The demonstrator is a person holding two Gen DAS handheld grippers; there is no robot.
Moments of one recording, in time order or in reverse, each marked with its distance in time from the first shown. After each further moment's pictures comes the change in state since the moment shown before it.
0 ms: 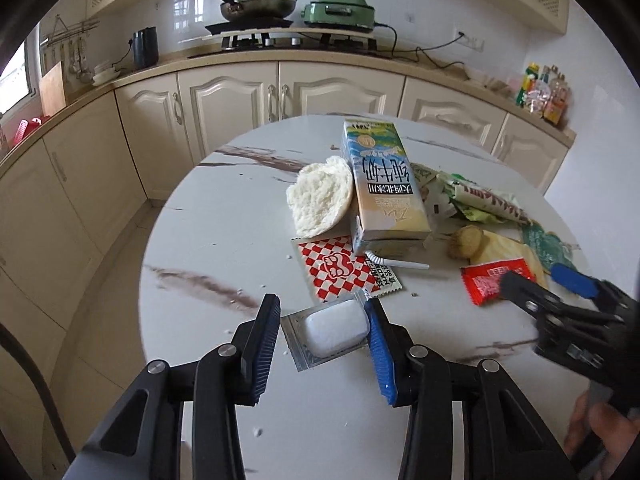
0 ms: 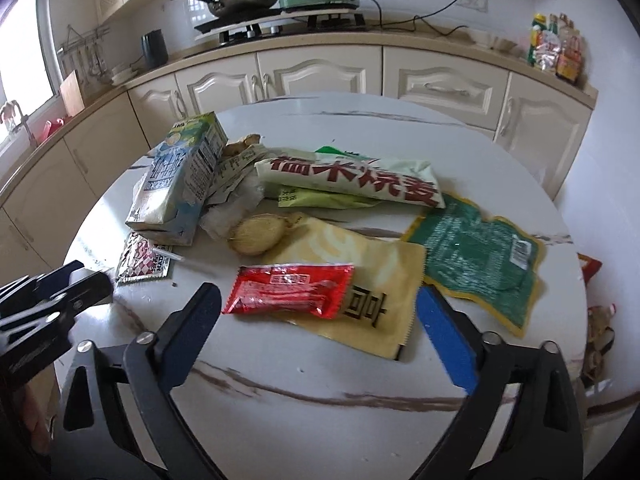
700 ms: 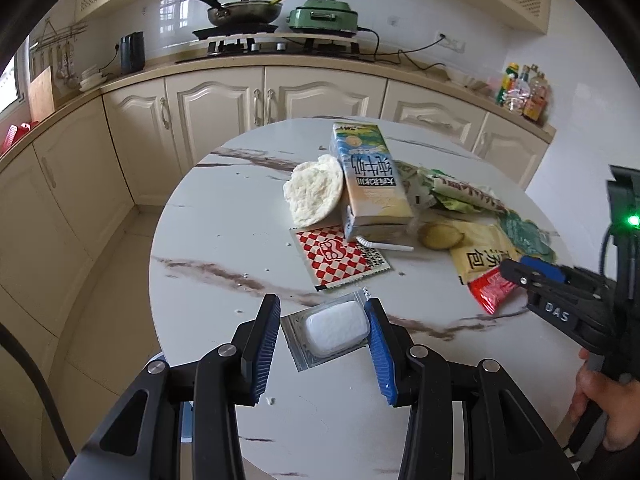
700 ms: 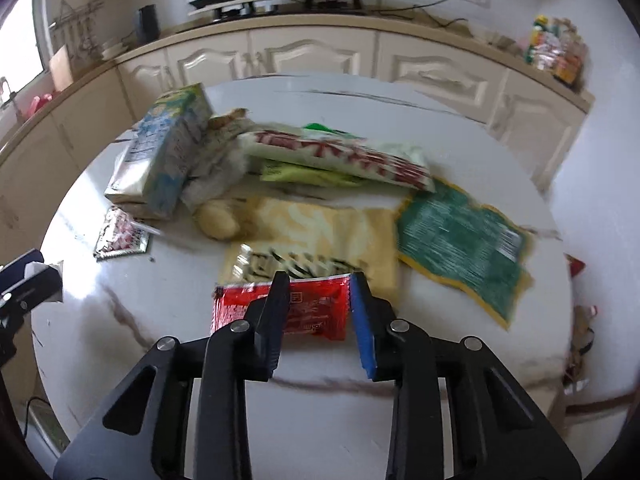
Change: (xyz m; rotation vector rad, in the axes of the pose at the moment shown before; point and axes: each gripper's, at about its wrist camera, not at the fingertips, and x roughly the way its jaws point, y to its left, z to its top) left arm -0.047 0.008 -0.016 0.025 -0.002 -0.061; right arm -0.003 -0.005 -0.011 -0.029 0.058 -0.079
